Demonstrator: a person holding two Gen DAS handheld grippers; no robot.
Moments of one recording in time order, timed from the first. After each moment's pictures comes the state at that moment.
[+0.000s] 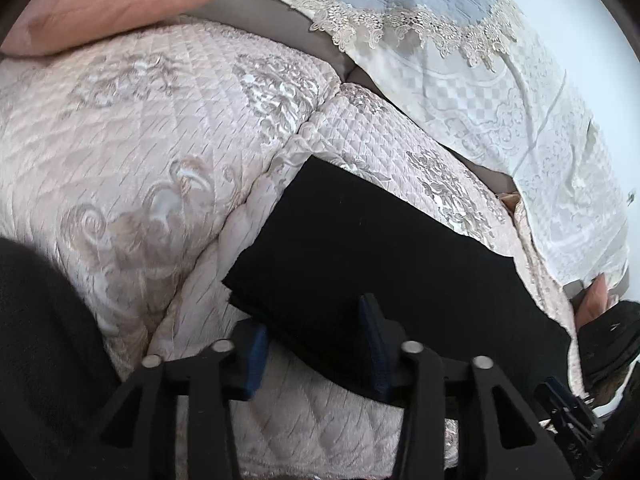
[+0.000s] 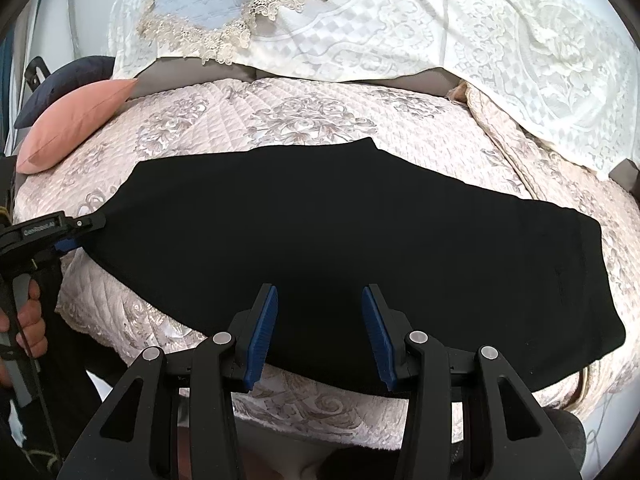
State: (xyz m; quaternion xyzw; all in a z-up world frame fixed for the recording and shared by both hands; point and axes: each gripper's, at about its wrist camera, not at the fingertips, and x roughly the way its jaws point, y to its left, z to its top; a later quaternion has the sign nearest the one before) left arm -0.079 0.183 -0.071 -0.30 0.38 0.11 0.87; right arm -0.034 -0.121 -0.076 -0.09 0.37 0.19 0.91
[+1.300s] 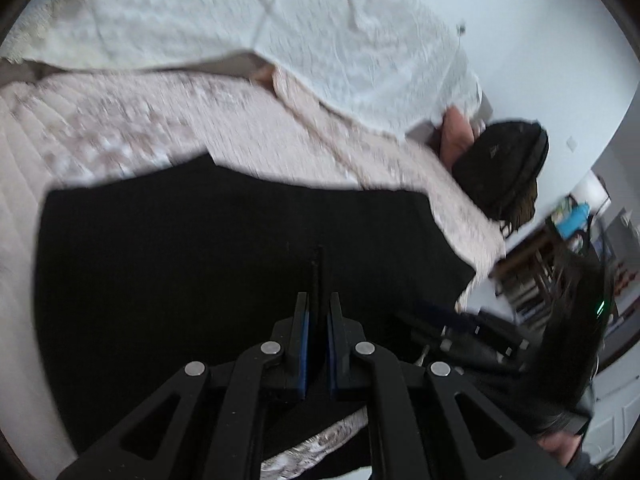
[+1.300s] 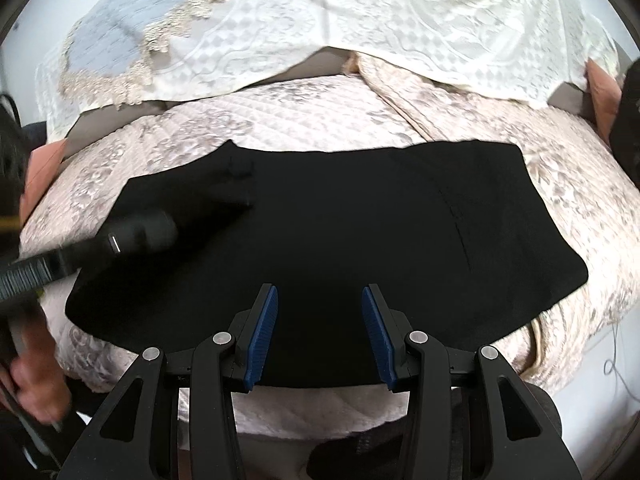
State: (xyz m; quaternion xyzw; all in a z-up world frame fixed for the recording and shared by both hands) left arm 0.015 -0.048 -0.038 -0.15 0.42 -0.27 0.85; right arm -0.013 -0.220 -0.083 0.00 0.38 0.09 0.92
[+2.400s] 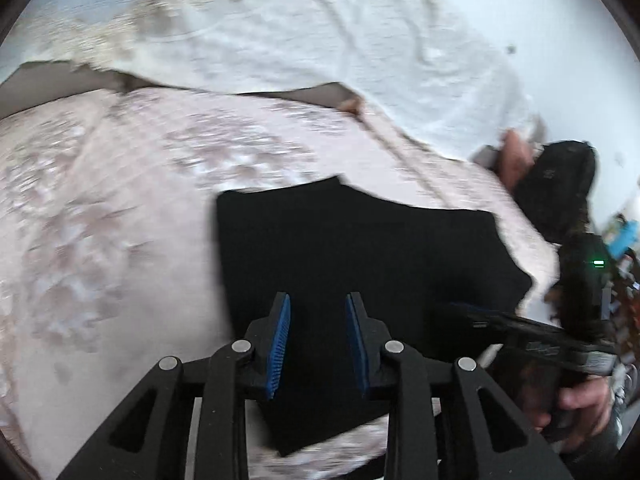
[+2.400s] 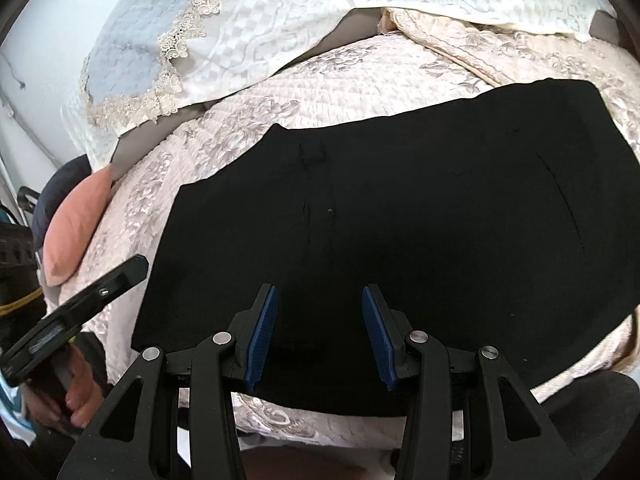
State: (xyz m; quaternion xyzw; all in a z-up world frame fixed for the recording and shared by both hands) left arm -0.012 0.040 -0.025 -0.14 0.40 -0.13 0.90; right arm 0.014 -0.206 -0.099 0.13 0.43 0.20 0.87
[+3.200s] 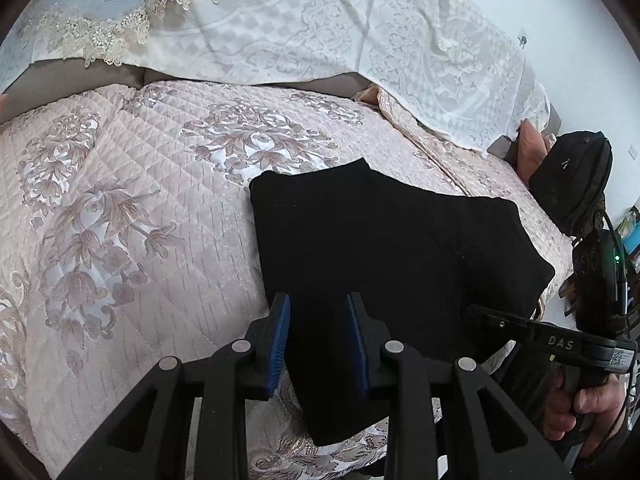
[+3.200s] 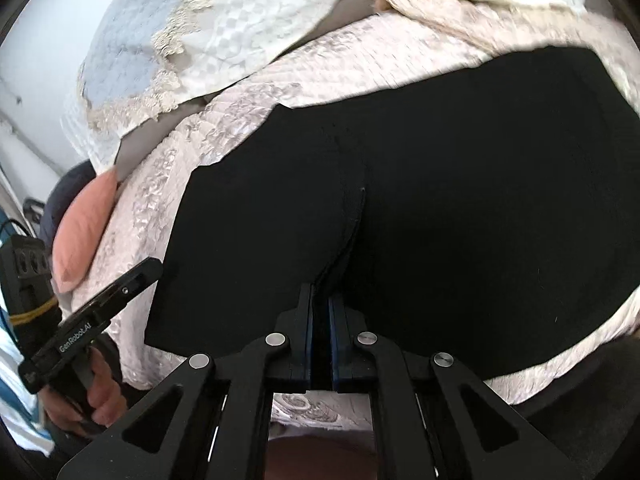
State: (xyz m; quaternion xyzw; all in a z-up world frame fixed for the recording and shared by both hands) left arm -0.015 0.040 -0.036 -0.12 0.41 -0.12 0.90; right arm 0.000 -0.210 -0.110 0.16 0.46 0.21 0.85
